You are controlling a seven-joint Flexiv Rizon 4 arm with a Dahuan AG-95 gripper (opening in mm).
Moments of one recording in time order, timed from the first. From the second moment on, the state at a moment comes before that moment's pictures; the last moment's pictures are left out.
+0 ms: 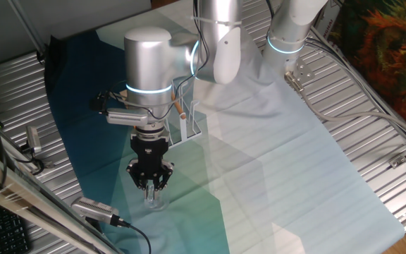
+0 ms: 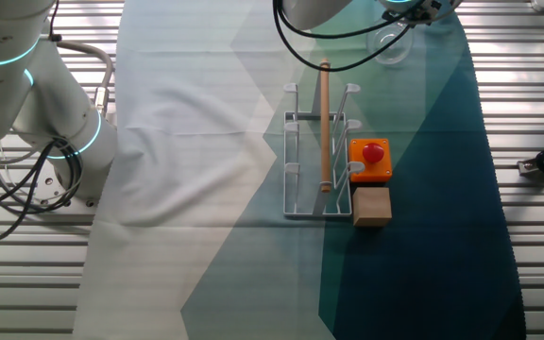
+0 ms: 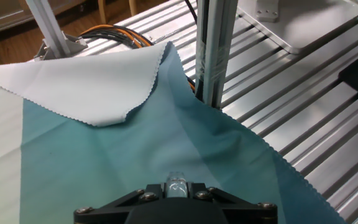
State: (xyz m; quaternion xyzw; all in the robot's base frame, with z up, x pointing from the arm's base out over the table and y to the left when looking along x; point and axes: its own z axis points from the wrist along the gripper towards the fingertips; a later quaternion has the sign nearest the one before) arm 0.625 0.274 0.131 -0.46 0.84 0.14 0.26
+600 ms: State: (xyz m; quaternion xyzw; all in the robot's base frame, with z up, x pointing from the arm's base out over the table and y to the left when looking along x) arm 0.626 0.272 0.129 -0.47 0.83 0.14 0.27
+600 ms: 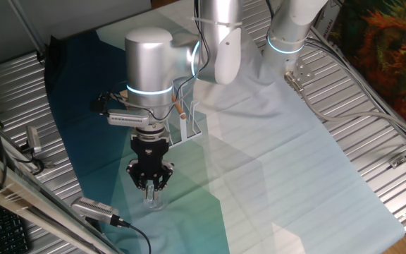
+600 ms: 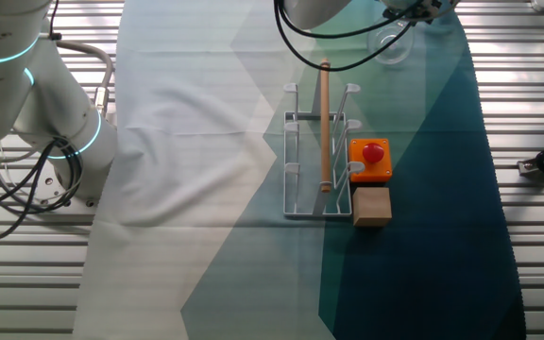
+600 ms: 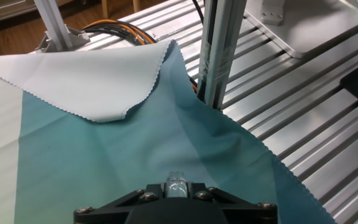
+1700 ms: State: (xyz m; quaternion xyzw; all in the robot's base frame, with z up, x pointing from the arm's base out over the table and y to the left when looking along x) arm 0.626 0.273 0.130 -0.46 0.82 0.17 0.30
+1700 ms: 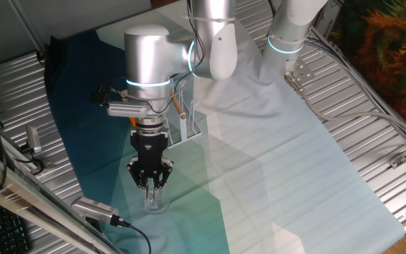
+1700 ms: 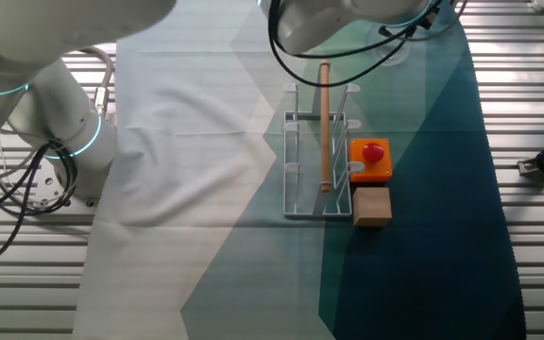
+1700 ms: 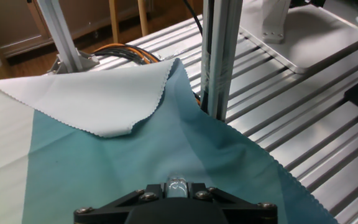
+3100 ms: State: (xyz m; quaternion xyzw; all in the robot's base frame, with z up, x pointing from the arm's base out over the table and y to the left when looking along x) arm 0.626 0.271 0.131 -0.49 0.82 0.13 0.27
